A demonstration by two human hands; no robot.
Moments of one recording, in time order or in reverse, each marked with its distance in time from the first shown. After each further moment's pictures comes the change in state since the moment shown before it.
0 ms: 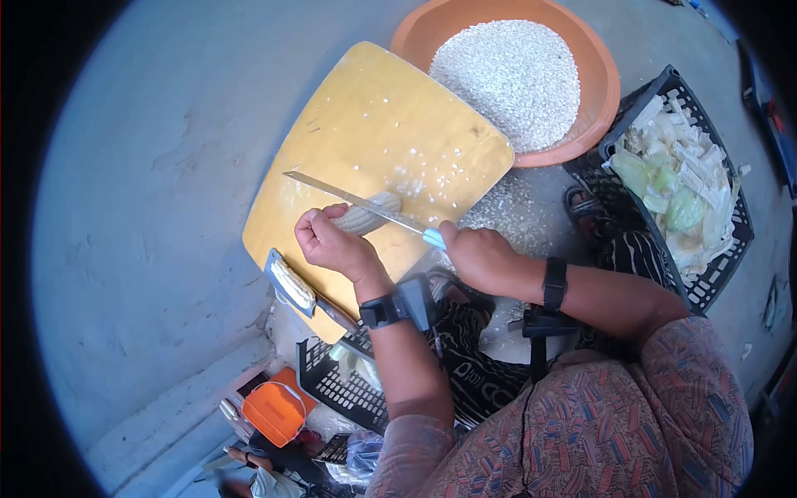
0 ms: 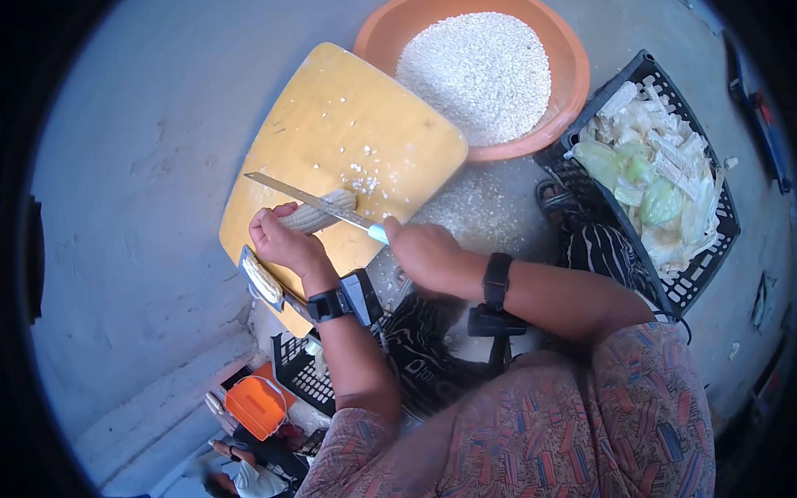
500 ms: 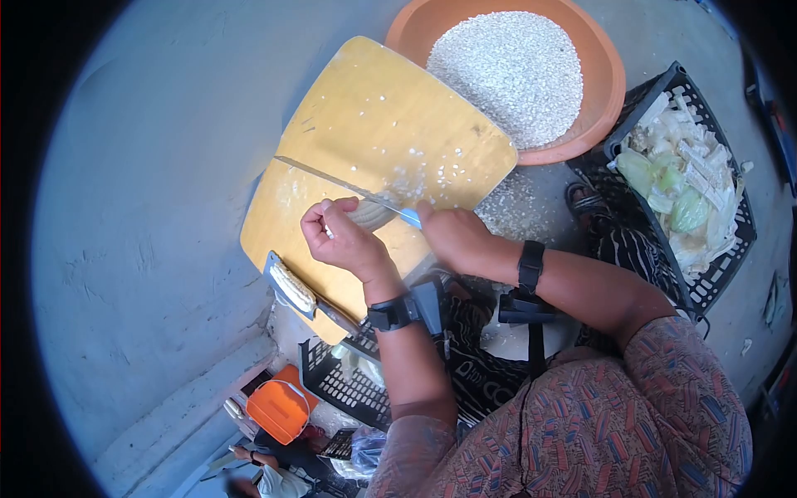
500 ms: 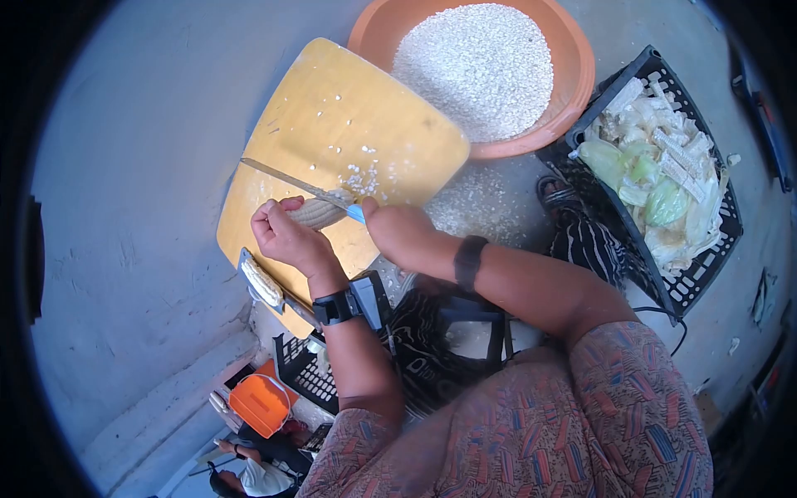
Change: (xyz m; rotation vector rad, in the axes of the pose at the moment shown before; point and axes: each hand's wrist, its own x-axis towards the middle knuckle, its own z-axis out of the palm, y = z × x) left_hand -0.009 0.006 0.020 0.144 -0.049 0.050; right_hand 0.048 -0.007 0.000 0.030 -0.027 0.097
